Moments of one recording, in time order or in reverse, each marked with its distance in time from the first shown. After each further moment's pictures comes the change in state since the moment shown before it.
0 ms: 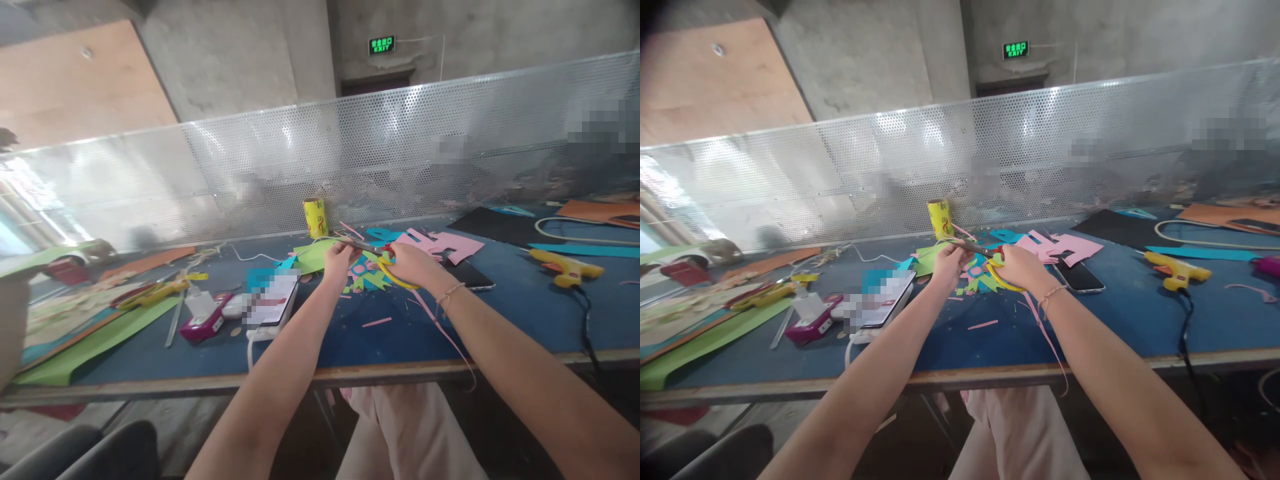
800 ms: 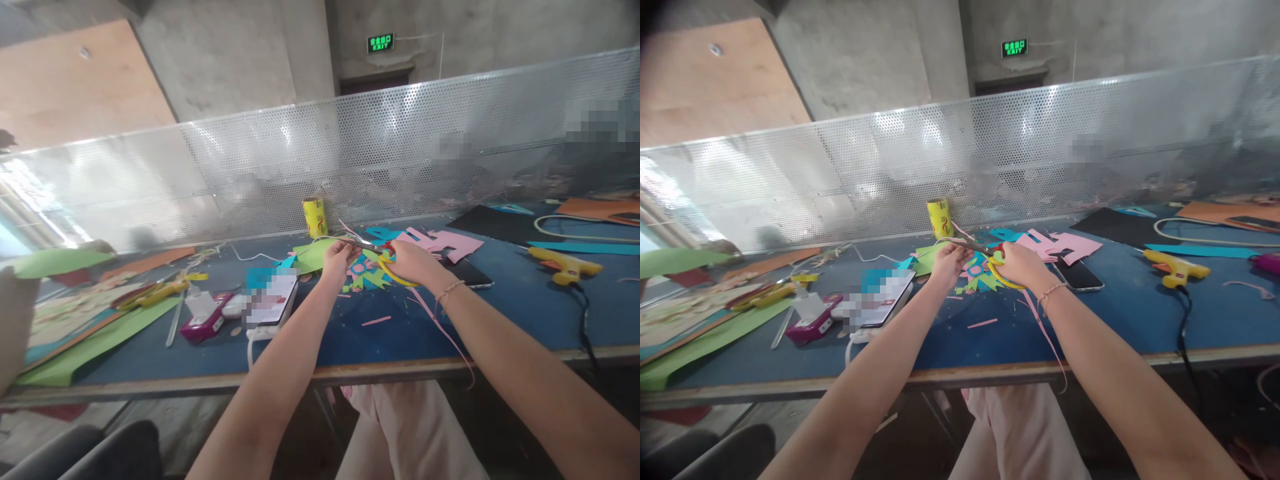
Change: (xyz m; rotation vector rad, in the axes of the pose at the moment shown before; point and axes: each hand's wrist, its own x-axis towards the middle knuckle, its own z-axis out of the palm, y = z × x) left_hand 0.004 -0.002 -0.006 -0.062 -0.077 -0.038; right_hand 0.003 0.006 0.002 0.003 0.015 -0.008
